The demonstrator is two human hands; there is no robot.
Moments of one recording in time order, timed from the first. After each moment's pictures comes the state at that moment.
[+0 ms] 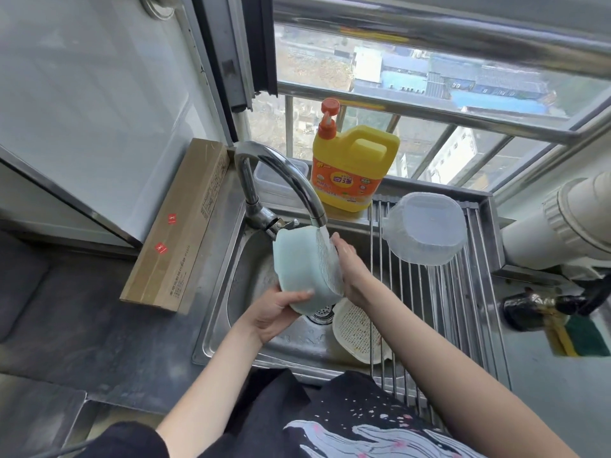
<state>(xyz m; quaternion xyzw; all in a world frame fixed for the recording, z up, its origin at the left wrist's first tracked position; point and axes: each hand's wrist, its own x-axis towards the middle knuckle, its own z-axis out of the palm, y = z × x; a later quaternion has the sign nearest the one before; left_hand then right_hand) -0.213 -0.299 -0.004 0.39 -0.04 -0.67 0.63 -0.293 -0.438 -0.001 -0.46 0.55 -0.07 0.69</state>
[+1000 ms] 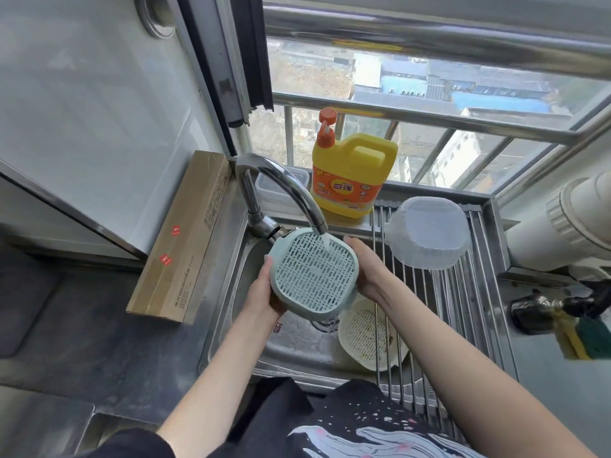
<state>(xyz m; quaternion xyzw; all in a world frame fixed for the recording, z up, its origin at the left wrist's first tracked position) -0.188 -0.318 -0.015 0.43 0.18 -0.58 0.66 -0.307 -0.466 -0.005 -0.43 0.51 -0.04 0.74</state>
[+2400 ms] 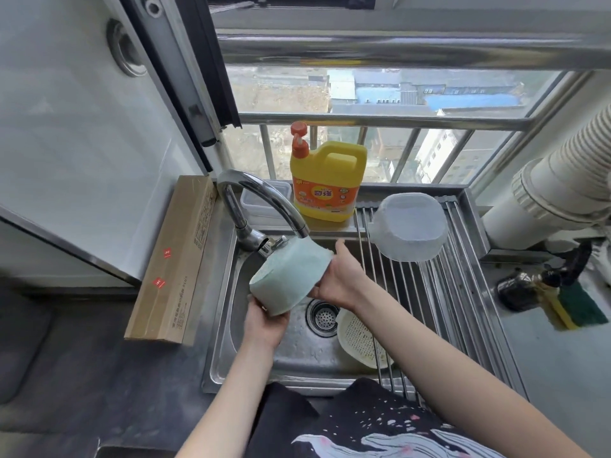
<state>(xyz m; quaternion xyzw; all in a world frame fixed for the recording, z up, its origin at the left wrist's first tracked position) -0.202 -0.310 -0.032 0.36 0.33 -0.50 0.72 -0.300 -0.426 0.028 -0.17 0.42 -0.07 0.89</state>
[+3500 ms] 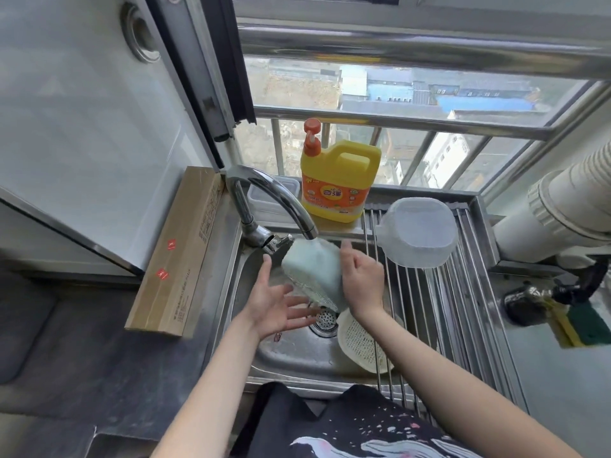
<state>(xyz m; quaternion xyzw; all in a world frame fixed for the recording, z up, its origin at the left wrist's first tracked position) -0.183 -0.316 -0.014 0.46 0.08 -0.73 0.51 -0.320 -0.424 0.009 -0.73 0.47 -0.31 0.39</state>
